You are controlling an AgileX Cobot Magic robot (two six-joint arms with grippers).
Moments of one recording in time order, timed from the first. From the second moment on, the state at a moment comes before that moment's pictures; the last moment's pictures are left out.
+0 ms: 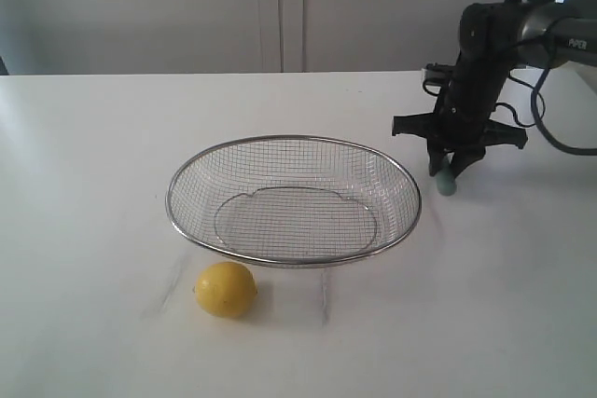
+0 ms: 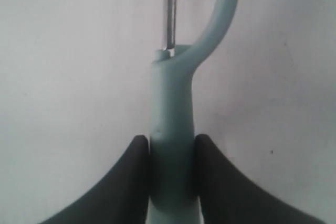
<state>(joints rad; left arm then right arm) -0.04 0.00 0.03 -0.10 0.39 0.21 0.15 2.31 -1.86 0.01 1.05 0.27</state>
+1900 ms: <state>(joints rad) -0.04 0.00 0.03 -0.10 0.39 0.21 0.15 1.88 -1.86 0.10 1.22 0.19</state>
